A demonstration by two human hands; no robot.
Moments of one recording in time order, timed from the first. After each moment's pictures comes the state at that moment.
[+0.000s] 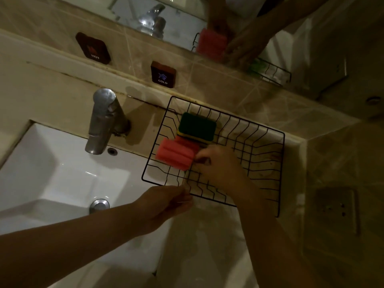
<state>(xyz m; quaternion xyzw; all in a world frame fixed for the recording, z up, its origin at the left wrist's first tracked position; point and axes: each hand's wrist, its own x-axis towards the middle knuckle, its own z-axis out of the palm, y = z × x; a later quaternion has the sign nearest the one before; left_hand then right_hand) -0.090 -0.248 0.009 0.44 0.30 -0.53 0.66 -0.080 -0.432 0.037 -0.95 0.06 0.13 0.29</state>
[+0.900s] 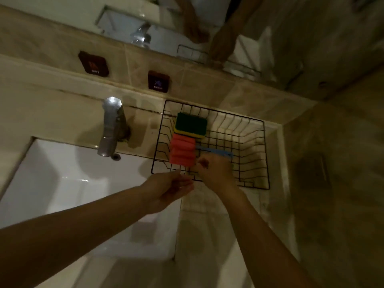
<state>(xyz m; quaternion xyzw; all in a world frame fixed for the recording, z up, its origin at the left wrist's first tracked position) -0.075 -0.225 0.021 0.43 0.27 -0.56 0.65 -0.123 -0.388 0.019 -0.93 0.22 0.06 0.27</state>
